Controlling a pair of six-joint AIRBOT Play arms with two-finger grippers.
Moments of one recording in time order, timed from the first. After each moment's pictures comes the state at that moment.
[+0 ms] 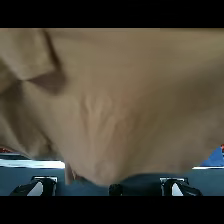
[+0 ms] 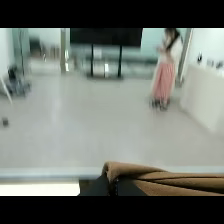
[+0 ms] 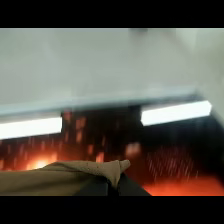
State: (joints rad) left arm 0.27 -0.90 2.02 1.19 -1.23 -1.49; right arm -0.31 -0.90 1.92 -1.41 1.36 1.54
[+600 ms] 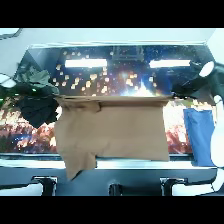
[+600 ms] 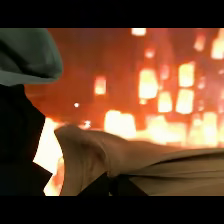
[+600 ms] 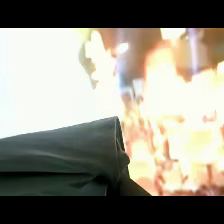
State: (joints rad) left arm 0.14 -1.48 1.40 1.21 -1.10 -1.40; right arm -0.17 -1.62 1.63 -1.43 1.28 1.66
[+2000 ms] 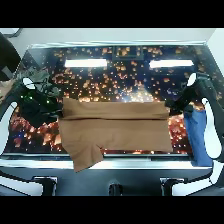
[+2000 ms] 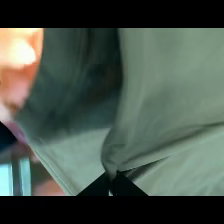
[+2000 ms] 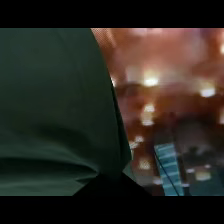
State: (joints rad) left arm 0.09 -1.69 1.44 1.25 -1.55 -1.42; right arm -0.15 -1.71 1.53 -1.51 1.54 1.69
